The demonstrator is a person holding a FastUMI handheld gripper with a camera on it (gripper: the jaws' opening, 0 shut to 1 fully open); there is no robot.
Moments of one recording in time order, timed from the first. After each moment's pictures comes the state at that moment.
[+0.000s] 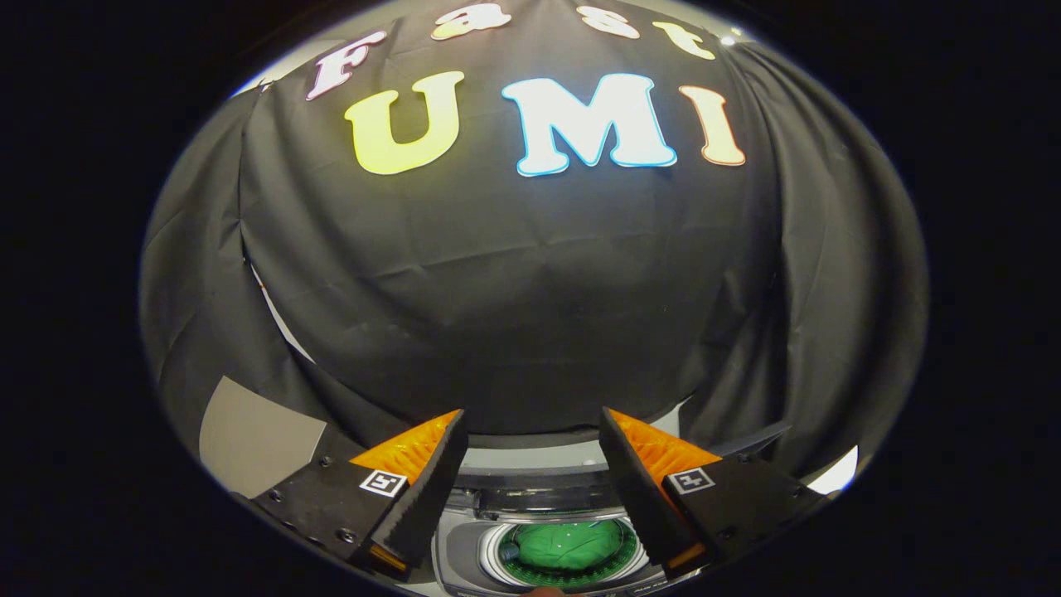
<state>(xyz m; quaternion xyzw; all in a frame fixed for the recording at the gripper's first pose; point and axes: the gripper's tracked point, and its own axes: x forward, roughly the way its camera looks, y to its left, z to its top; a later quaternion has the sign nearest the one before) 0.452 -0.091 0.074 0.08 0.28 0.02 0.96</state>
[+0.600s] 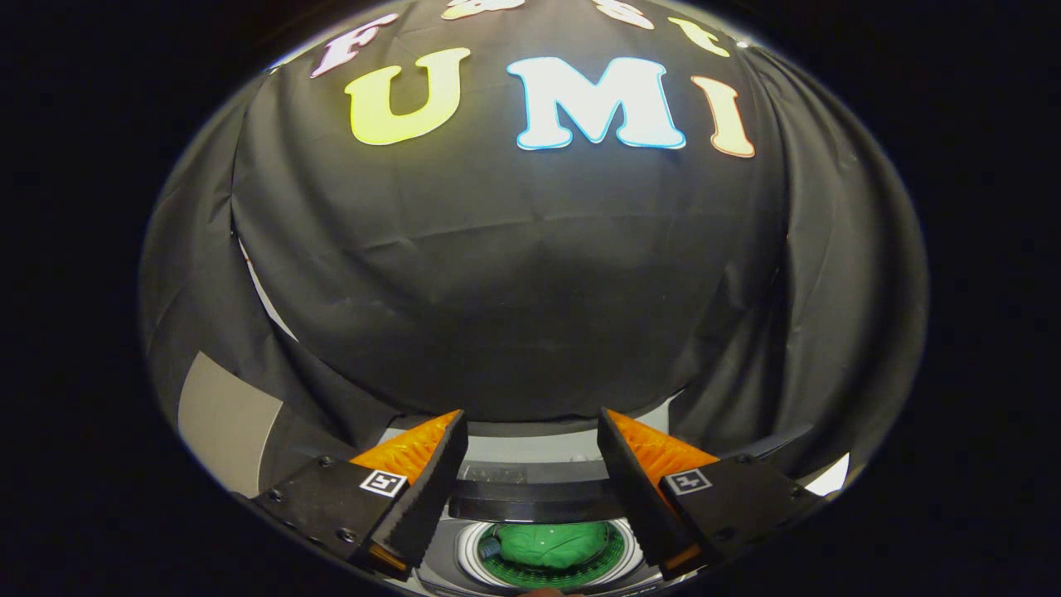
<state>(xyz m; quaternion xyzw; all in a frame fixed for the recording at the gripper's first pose) 0.457 -0.094 0.036 0.04 0.30 0.01 0.95</state>
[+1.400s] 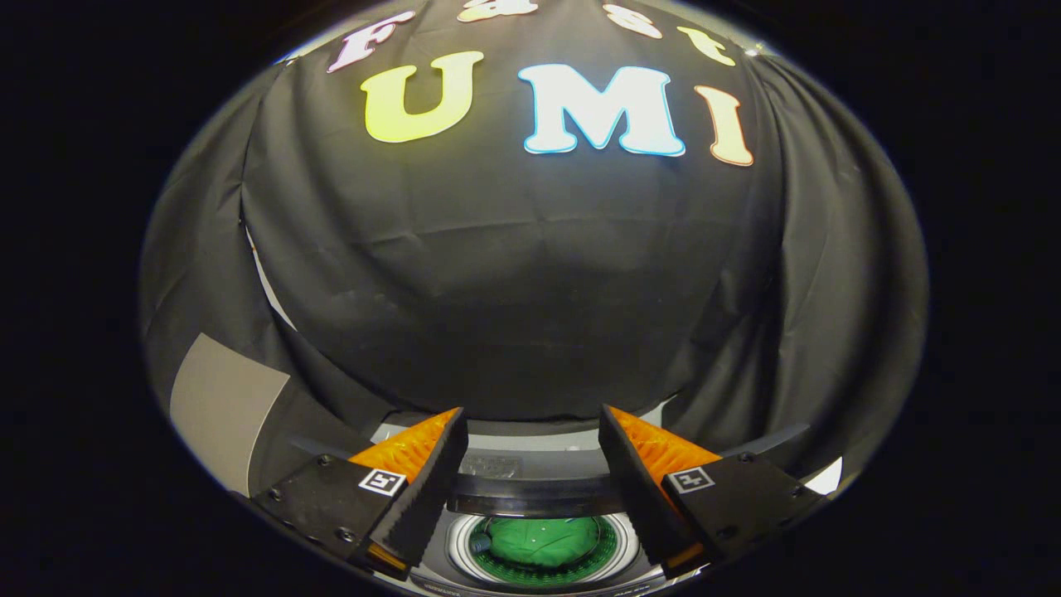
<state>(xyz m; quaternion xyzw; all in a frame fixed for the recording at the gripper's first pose) 0.430 -0.094 0.035 0.03 0.28 0.01 0.96</state>
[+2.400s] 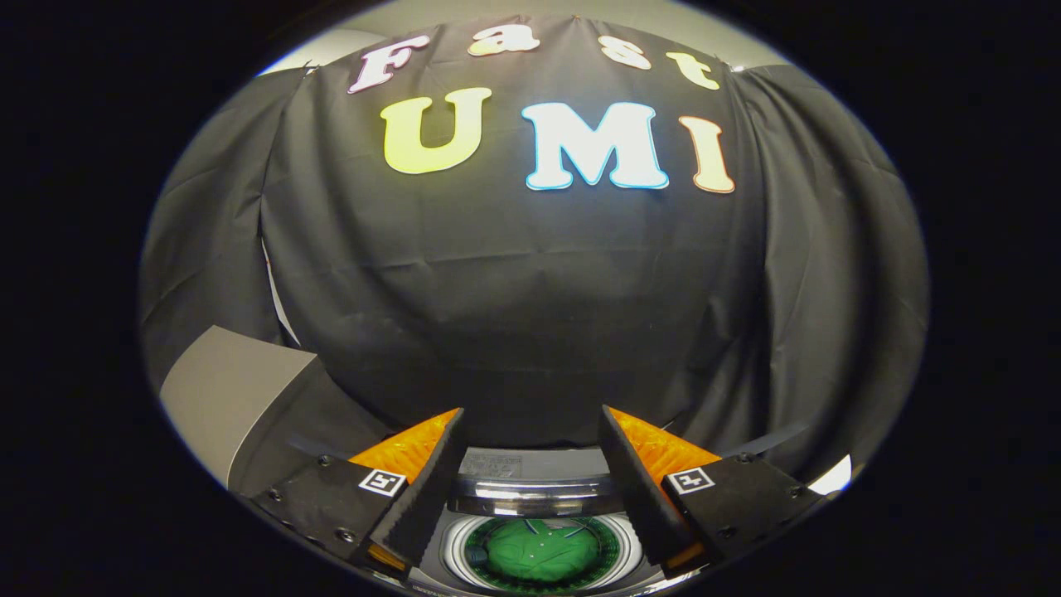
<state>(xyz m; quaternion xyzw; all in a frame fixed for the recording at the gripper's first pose) 0.390 -0.092 0.034 0.03 0.20 0.01 0.98</state>
